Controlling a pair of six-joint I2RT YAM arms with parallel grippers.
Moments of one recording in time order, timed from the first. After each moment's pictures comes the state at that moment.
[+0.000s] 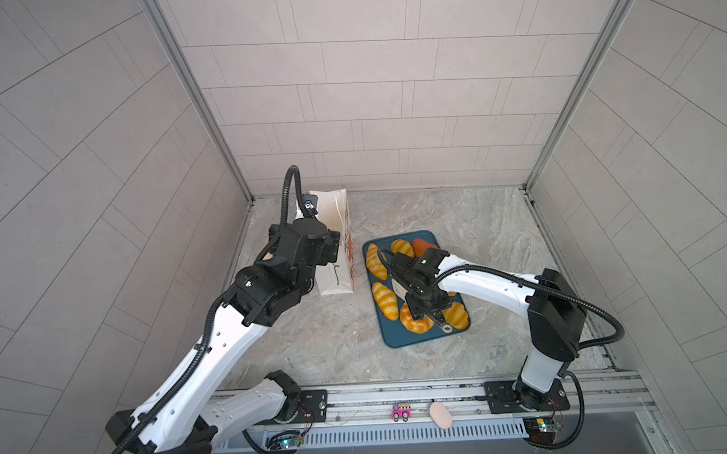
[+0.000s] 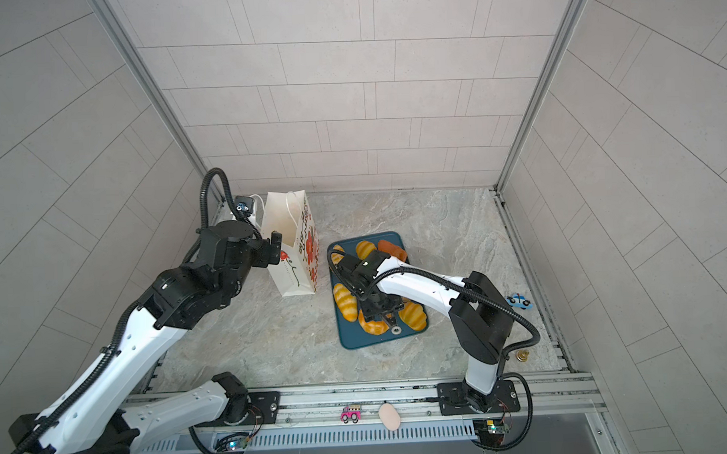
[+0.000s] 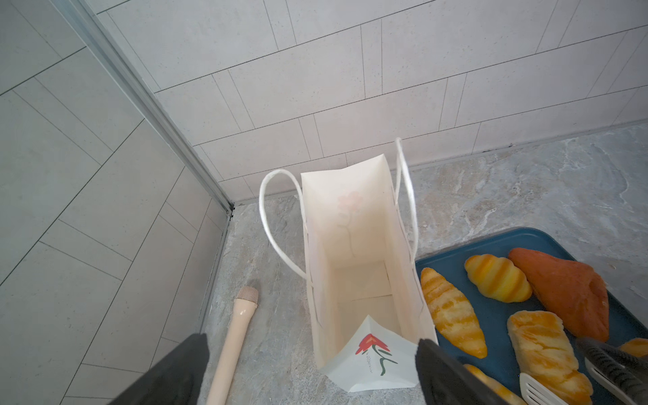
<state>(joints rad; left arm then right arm) -0.64 1.03 1.33 -0.83 -0.68 -0.10 0.85 1.76 1.37 -1.20 0.12 0.65</state>
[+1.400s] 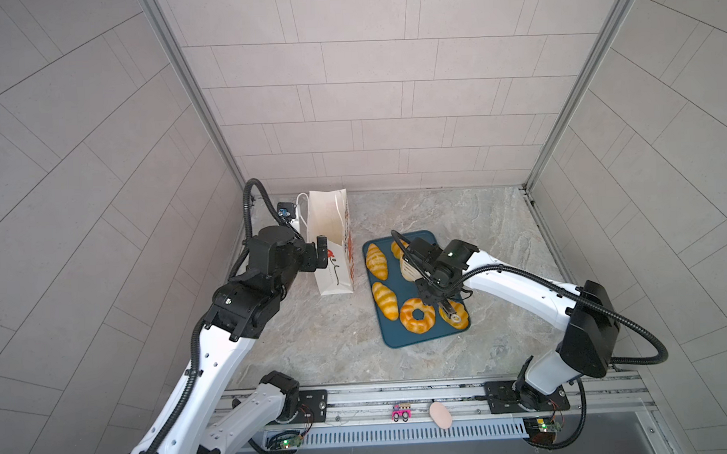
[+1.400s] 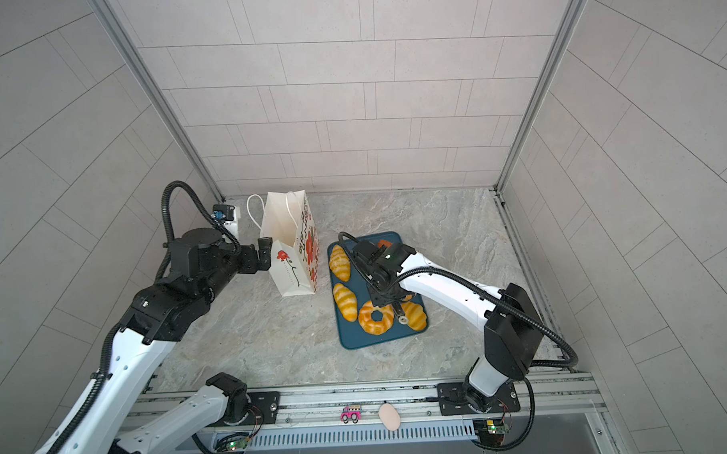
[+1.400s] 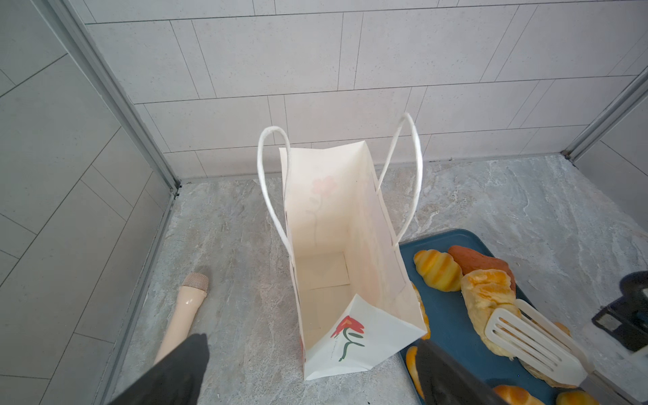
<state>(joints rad) -0.41 0.91 1.20 -0.74 -0.29 -0.15 0.78 1.57 1.34 -1.14 0.14 0.52</state>
